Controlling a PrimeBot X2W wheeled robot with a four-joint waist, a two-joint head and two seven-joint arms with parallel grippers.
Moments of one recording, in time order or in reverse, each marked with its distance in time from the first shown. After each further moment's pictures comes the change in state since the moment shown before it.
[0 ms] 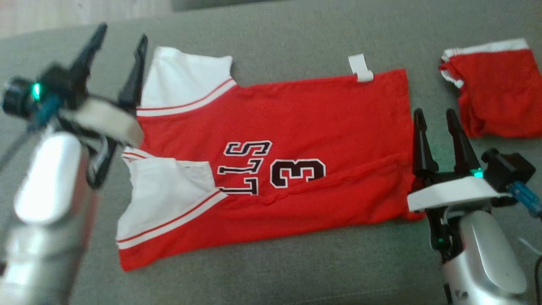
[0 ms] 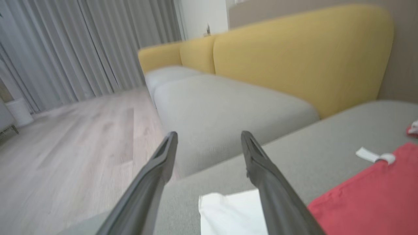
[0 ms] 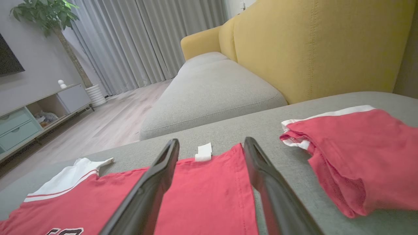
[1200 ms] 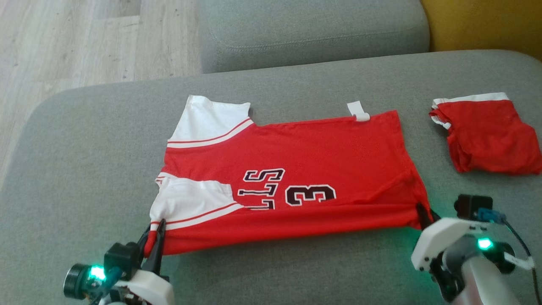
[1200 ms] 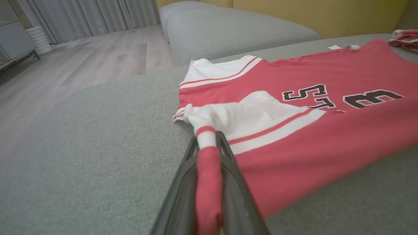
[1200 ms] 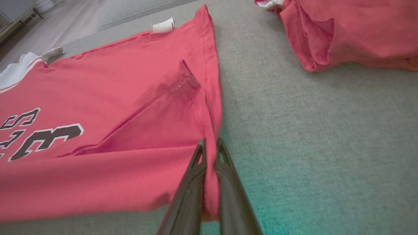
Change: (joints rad) left arm 0.544 -0.091 0.026 0.076 0.081 0.085 -0.068; right arm 0.029 0.000 -0.119 0.346 -0.144 0.000 0.340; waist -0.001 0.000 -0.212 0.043
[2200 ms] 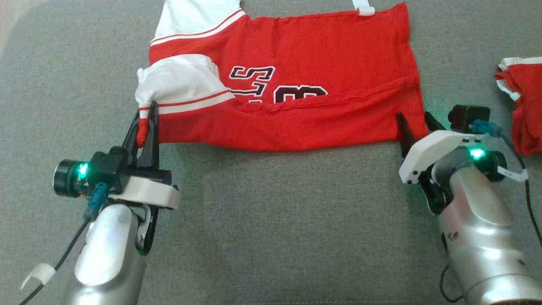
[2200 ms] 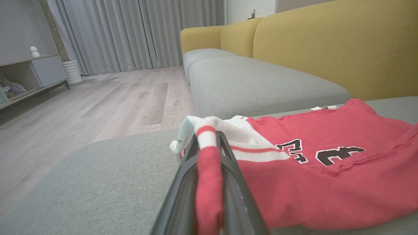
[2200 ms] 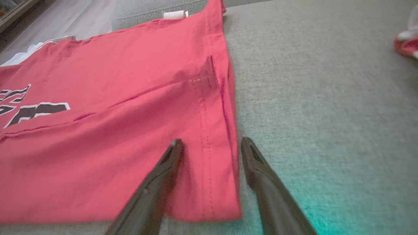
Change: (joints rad) left arm -0.328 -0.060 0.041 -0.053 0.021 0.020 -0.102; right arm -0.402 -0.017 0.086 0.253 0.018 0.000 -0.100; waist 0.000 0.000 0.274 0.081
